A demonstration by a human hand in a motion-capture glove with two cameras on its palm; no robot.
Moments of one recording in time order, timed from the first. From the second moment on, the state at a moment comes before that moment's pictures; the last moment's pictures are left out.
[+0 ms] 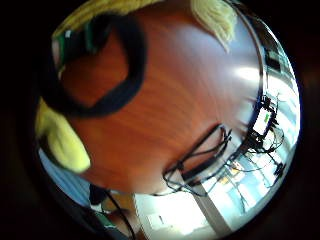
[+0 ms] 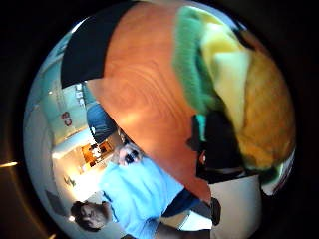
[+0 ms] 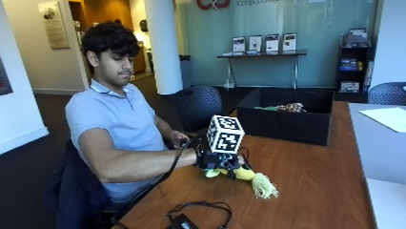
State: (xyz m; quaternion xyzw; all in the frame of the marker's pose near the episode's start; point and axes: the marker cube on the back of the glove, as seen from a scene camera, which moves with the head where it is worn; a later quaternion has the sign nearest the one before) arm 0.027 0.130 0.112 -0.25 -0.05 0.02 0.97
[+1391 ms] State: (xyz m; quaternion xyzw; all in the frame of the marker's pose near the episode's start) arm -0.259 -0.227 -0.072 -0.05 -0.05 -0.03 1.00
